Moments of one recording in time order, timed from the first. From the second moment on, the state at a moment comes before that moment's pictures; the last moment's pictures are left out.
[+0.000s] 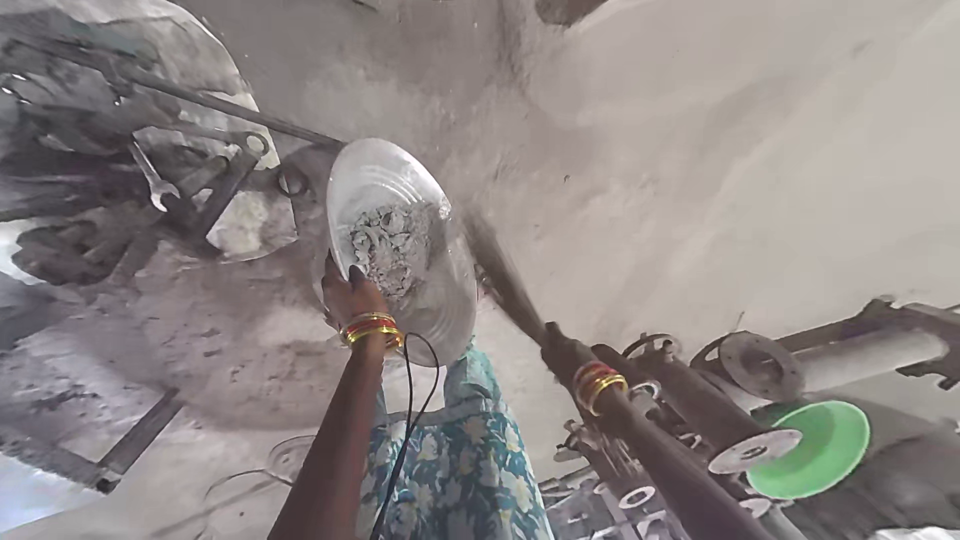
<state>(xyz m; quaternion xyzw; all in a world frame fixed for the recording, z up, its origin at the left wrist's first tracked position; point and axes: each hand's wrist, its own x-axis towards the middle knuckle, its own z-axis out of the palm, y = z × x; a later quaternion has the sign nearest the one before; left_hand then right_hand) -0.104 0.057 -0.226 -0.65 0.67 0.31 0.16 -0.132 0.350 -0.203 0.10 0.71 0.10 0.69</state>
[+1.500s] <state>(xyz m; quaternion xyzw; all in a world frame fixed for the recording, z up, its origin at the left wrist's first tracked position) -0.108 0.057 -0.221 -0.64 0.69 0.30 0.17 -0.147 0.358 -0.207 0.19 0.70 -0.04 0.69</state>
